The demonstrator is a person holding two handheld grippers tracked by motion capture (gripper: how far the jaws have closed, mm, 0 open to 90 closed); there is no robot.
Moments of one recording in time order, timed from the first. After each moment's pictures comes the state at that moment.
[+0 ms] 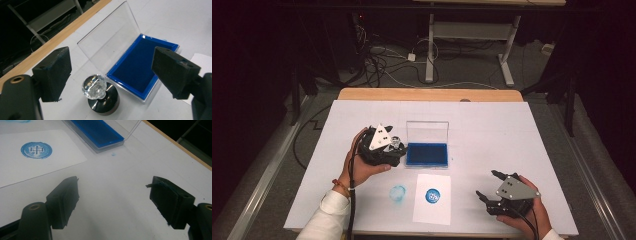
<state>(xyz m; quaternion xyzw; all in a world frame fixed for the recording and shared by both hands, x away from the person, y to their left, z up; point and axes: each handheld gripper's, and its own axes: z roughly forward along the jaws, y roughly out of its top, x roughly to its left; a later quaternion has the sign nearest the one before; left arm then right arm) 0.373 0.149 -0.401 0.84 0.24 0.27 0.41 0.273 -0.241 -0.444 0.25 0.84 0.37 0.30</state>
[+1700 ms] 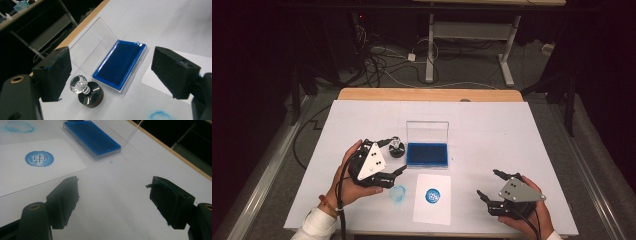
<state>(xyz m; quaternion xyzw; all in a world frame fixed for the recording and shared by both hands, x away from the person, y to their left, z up) 0.309 0.157 -0.386 0.84 0.17 0.30 0.42 0.266 -0.242 -0.434 0.25 0.83 0.39 0.32</state>
